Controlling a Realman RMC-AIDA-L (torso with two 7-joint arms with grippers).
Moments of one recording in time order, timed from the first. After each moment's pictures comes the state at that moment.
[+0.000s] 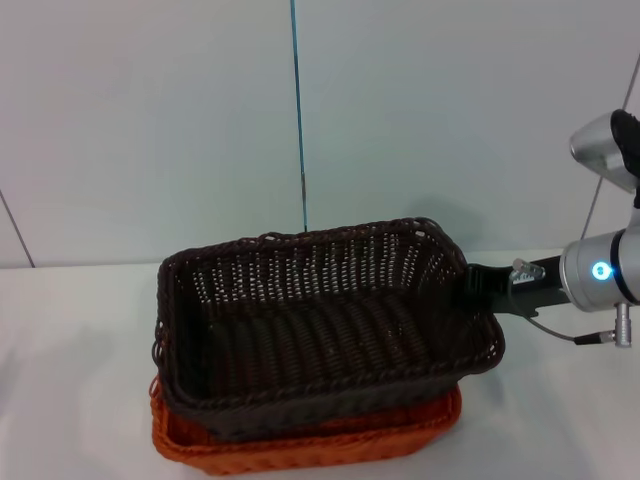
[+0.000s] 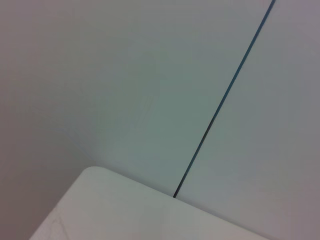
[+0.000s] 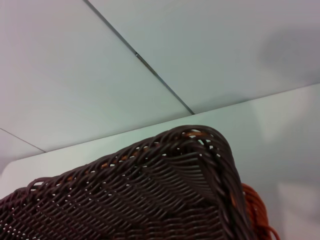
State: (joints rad) left arm -0.36 -2.05 0.32 0.69 1.84 0.86 -1.71; right arm 0.78 2.08 2.09 0.97 0.81 -1.11 -0.22
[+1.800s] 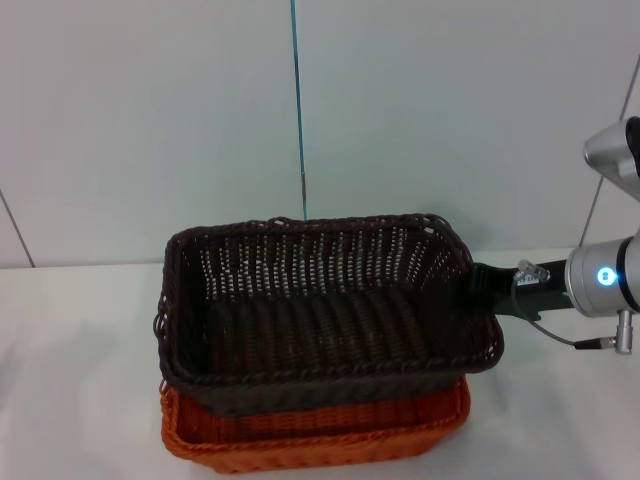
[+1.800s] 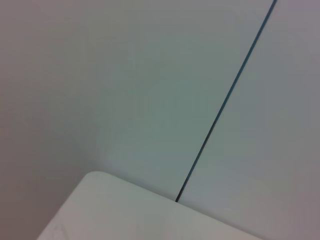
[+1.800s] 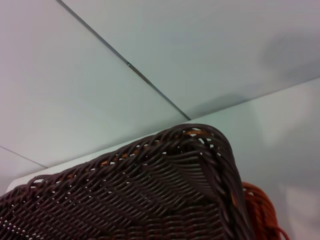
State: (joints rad) left arm -0.37 -2.04 0.32 0.69 1.84 0.85 -1.70; right arm 0.72 2.08 2.04 1.01 0.85 -1.07 -0.16
